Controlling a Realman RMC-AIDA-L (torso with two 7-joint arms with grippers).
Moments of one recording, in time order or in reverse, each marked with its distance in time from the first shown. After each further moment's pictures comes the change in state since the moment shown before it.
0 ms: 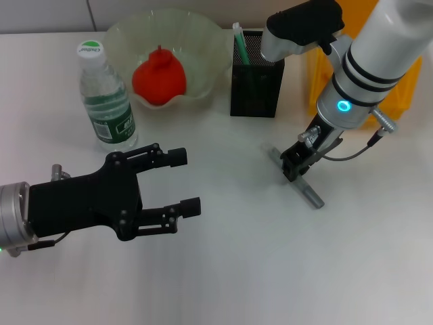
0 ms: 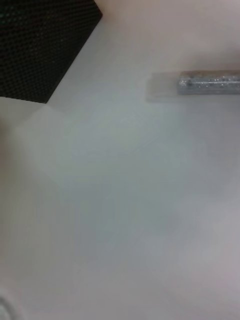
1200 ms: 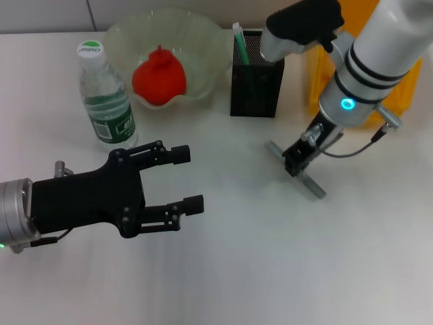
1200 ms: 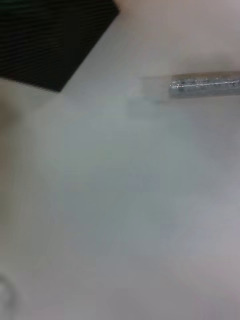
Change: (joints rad) left arm -0.011 -0.002 0.000 0.001 0.000 0.000 -0.002; right arm -0.045 -0.001 -0.027 -0.103 0.005 -0.028 -0.041
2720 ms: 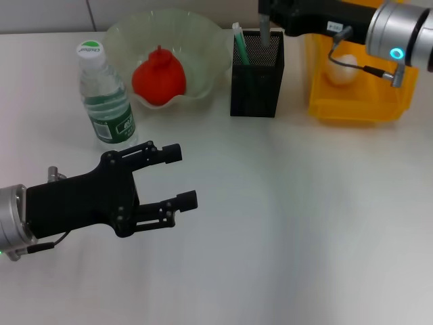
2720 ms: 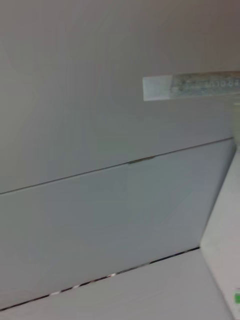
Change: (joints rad) left arm 0.022 -0.004 -0.035 -0.025 -0.002 -0.008 0.003; right arm -0.307 -0.012 0.405 0.094 1.074 0.383 -1.276
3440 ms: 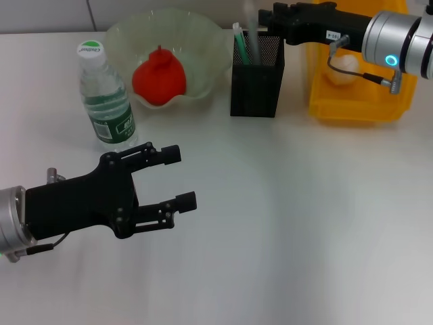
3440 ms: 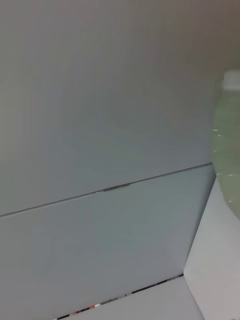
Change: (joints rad) left arm 0.004 0.000 0.000 0.000 0.000 0.000 0.003; right arm 0.003 0.002 -0.029 0.030 -0.003 0.086 0.001
